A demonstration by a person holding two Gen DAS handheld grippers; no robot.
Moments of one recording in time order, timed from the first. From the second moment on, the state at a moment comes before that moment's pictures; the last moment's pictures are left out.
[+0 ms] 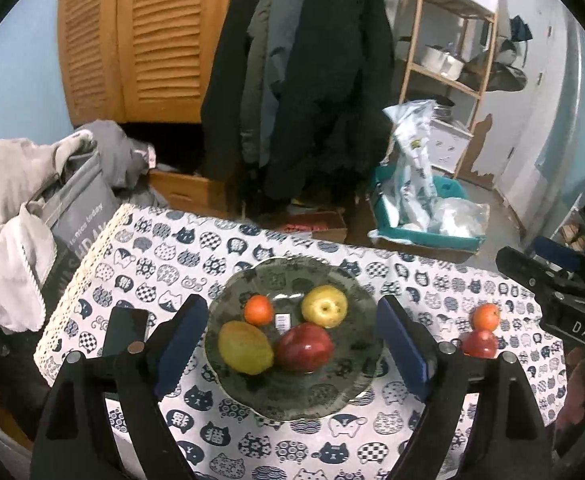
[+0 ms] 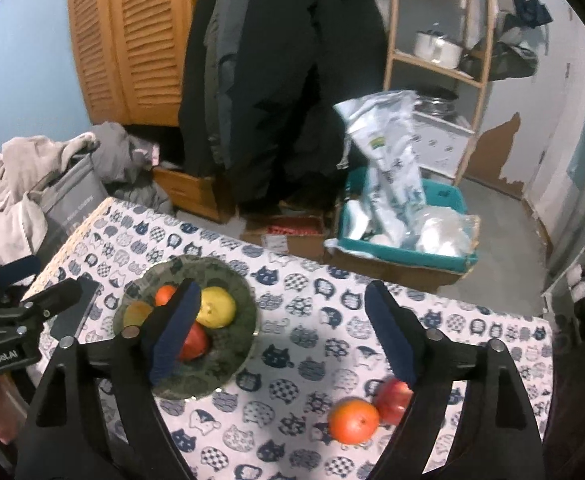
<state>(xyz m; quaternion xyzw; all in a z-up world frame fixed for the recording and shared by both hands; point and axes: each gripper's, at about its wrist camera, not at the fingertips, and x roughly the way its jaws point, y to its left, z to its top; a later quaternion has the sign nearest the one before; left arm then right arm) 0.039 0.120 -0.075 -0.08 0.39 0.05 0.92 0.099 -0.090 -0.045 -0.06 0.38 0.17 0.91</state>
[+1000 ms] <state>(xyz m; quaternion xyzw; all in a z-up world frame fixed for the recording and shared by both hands) 0.034 0.014 -0.055 -0.04 0.38 -0.04 0.92 0.051 -0.235 -0.041 -0.03 0.37 0.08 0.92</state>
